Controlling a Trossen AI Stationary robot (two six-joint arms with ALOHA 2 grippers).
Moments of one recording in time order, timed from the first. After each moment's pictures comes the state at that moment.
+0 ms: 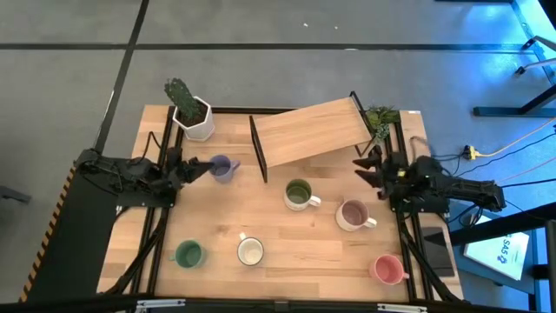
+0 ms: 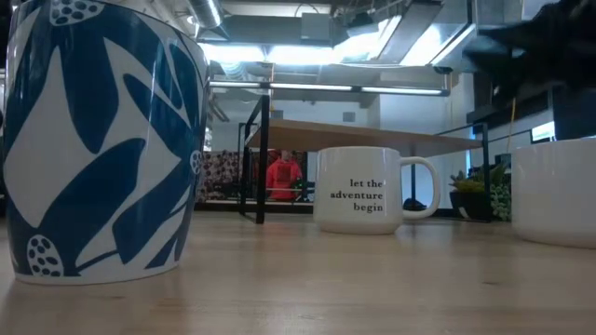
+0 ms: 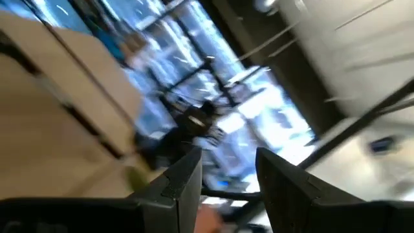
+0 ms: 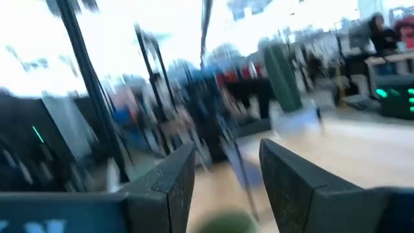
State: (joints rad) left arm -0.28 0.00 0.01 0.34 -0.47 -0.88; right arm -0.14 0.02 0.01 0.34 -0.10 0.33
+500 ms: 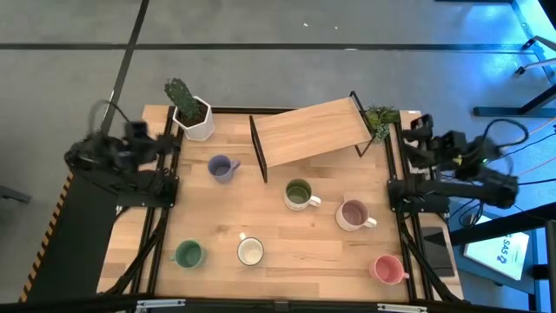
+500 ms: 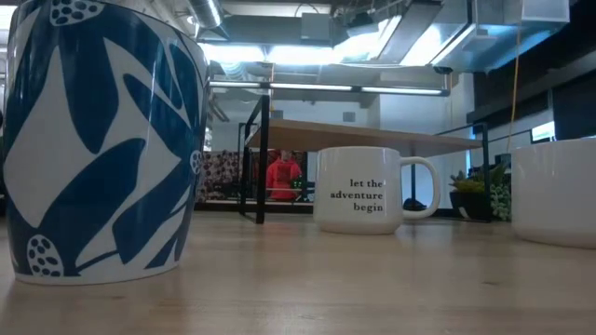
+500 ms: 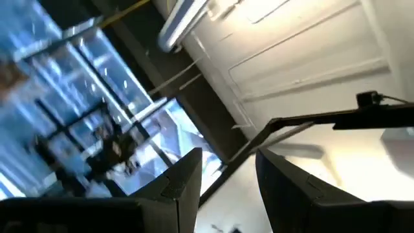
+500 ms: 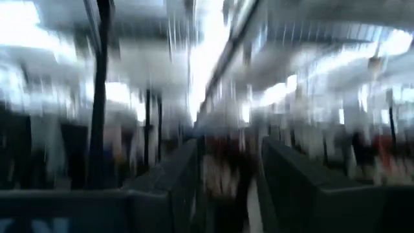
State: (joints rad) left arm -0.28 0.17 0.52 0.36 -0.33 -0.76; right arm -0.14 0.24 0.67 -0.04 -0.08 0.02
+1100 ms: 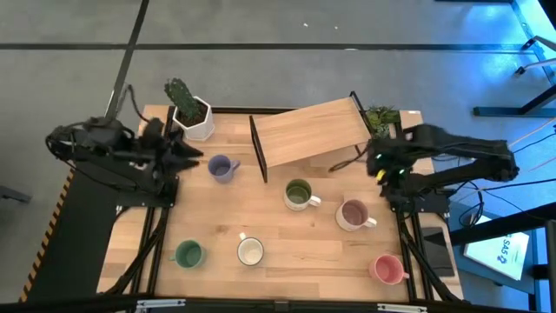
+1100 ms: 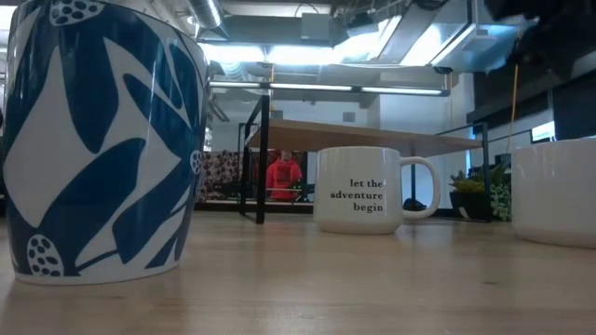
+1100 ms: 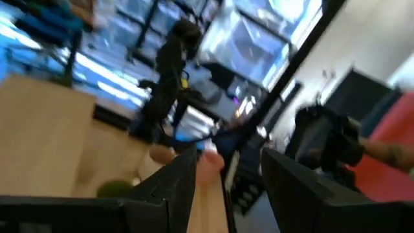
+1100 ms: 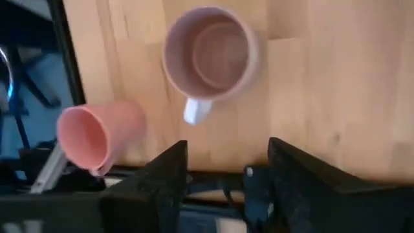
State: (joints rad) left arm -0.28 0.64 1.06 -0.43 -0.19 -0.51; right arm -0.06 1.05 1.10 -1.46 -0.34 0.04
